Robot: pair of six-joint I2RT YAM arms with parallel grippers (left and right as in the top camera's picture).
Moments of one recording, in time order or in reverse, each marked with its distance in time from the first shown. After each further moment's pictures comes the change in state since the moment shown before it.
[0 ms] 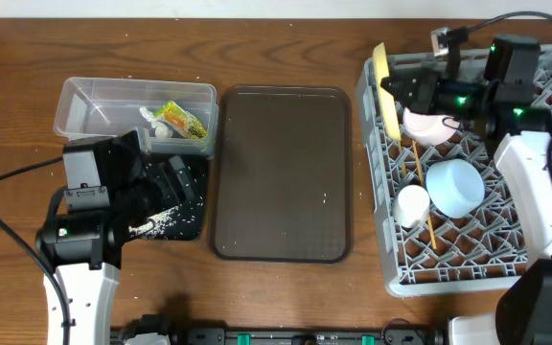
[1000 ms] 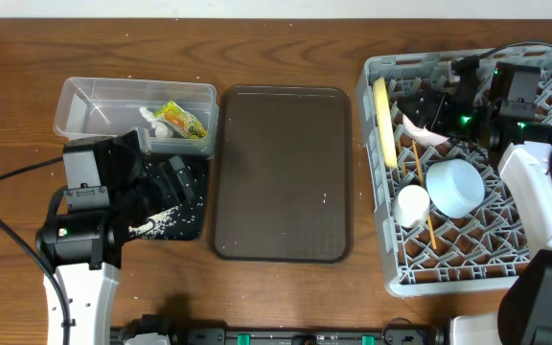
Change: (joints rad) left arm 0.000 0.000 0.000 0.000 0.000 0.000; right arm -0.066 0.000 -0.104 -0.107 0.347 -0.027
